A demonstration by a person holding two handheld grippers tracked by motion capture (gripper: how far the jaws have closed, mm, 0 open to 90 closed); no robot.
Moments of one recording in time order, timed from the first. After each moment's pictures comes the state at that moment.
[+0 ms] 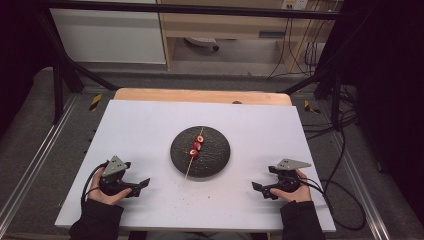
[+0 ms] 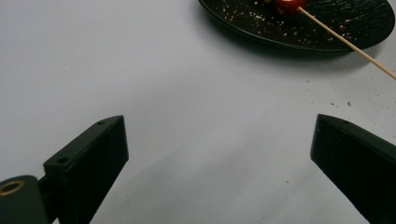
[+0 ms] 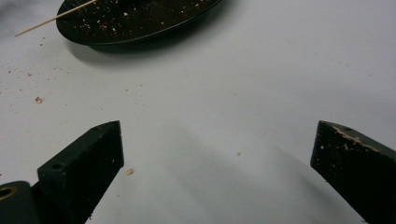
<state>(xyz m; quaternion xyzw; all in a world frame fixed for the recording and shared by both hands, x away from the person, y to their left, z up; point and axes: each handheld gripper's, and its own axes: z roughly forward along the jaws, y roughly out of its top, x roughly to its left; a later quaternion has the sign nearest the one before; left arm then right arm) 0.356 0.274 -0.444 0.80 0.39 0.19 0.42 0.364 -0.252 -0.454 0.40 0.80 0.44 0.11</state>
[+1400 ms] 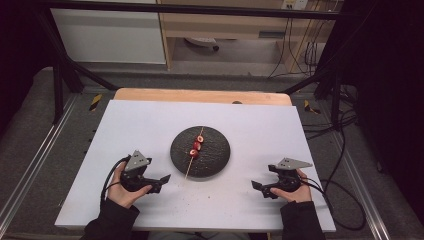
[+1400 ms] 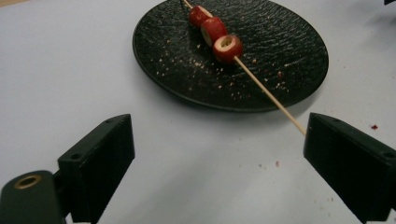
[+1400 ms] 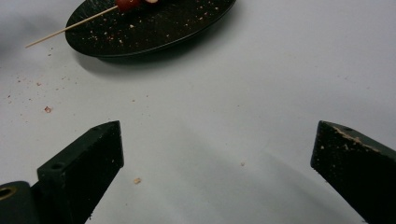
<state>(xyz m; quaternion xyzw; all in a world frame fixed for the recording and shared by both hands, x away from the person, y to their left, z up) 0.361 0.205 -0.415 0.81 0.37 0.17 0.42 0.362 -0.250 -0.448 0.40 0.79 0.45 0.12</state>
